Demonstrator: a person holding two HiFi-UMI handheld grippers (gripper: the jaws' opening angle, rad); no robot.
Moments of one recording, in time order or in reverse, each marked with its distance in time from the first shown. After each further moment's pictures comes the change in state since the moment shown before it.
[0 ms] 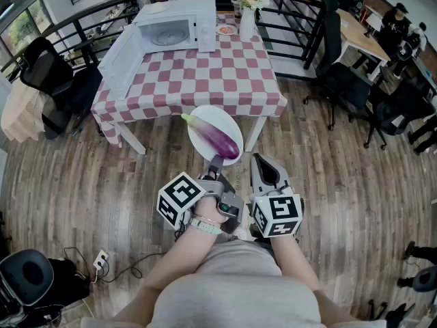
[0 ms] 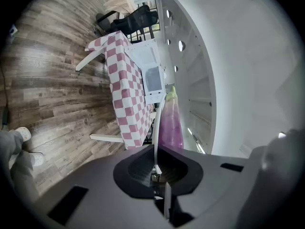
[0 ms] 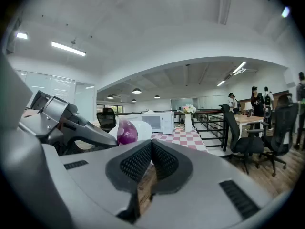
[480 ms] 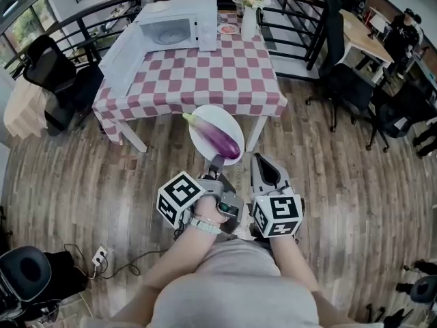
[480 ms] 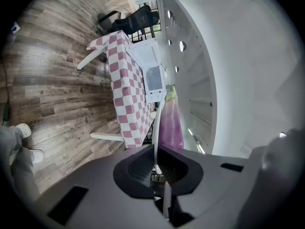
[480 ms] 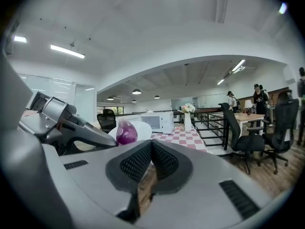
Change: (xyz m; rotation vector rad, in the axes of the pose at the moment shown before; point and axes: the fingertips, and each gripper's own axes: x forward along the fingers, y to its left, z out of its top) left arm 0.006 -0.001 -0.014 -0.009 -0.006 0.003; right arm -0.005 -0.015 -0.003 0.021 -0.004 0.010
